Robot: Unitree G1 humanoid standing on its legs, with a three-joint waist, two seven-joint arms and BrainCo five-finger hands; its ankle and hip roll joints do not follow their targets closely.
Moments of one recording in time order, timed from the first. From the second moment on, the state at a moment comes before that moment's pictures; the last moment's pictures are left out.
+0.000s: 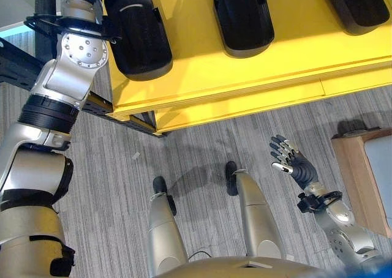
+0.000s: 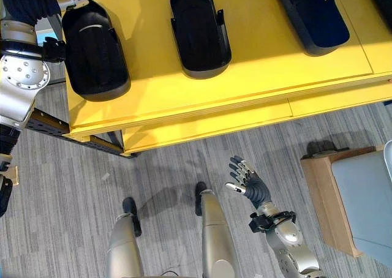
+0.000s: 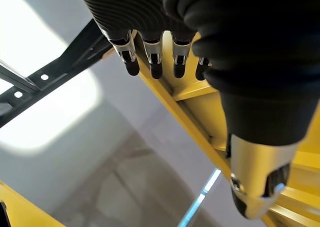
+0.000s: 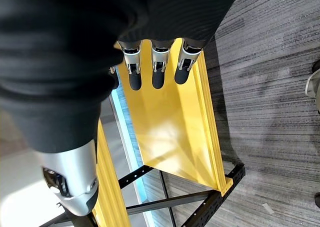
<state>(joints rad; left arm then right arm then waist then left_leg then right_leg) -1.00 0.93 -0.38 0.33 -0.04 -0.22 0.50 0.19 -0.57 0.26 0.02 0.70 -0.22 0.14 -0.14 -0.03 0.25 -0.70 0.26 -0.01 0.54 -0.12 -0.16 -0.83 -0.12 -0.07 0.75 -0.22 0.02</state>
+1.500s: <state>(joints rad) -0.41 0.75 -0.29 -0.13 0.33 -0.22 0.18 0.19 -0.55 0.24 0.02 0.64 -0.22 0.08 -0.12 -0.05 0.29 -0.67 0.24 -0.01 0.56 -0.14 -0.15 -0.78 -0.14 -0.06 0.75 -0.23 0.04</state>
